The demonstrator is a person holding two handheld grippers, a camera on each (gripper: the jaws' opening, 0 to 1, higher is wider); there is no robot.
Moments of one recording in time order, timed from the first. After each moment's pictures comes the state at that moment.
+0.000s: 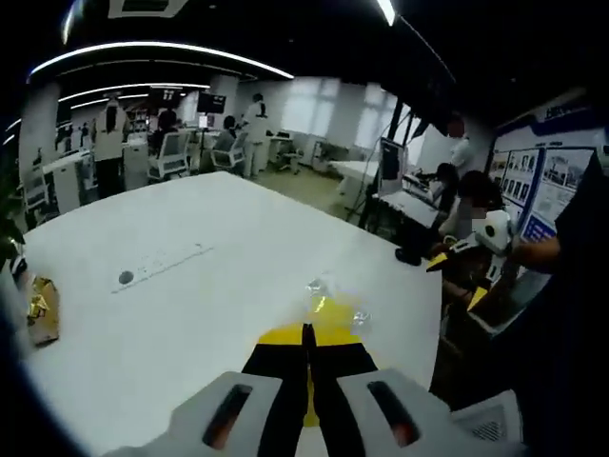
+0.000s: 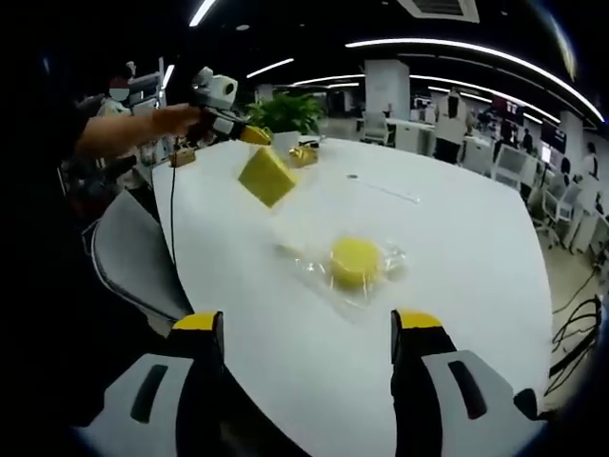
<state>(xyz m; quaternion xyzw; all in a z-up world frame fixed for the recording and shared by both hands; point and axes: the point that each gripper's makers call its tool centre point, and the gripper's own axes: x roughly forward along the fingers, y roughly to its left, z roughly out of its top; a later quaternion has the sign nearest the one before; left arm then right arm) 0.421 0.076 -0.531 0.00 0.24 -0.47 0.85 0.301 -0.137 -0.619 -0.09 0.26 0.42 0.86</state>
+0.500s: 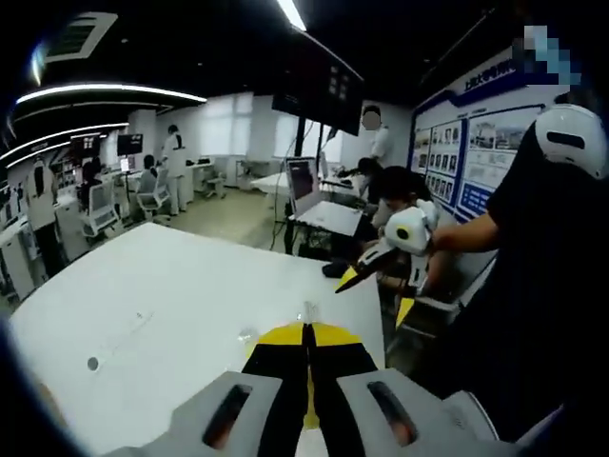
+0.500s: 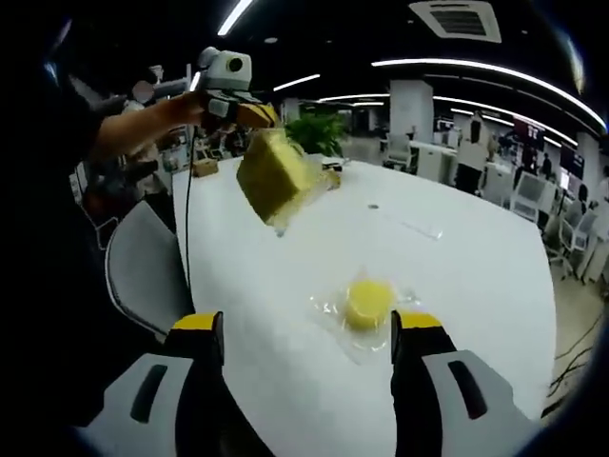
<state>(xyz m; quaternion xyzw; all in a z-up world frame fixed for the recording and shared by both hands) 0.370 0.013 -0.464 0.07 0.17 -0.61 0.77 0.319 -0.109 -0.578 -0.10 0.21 0.47 0.85</state>
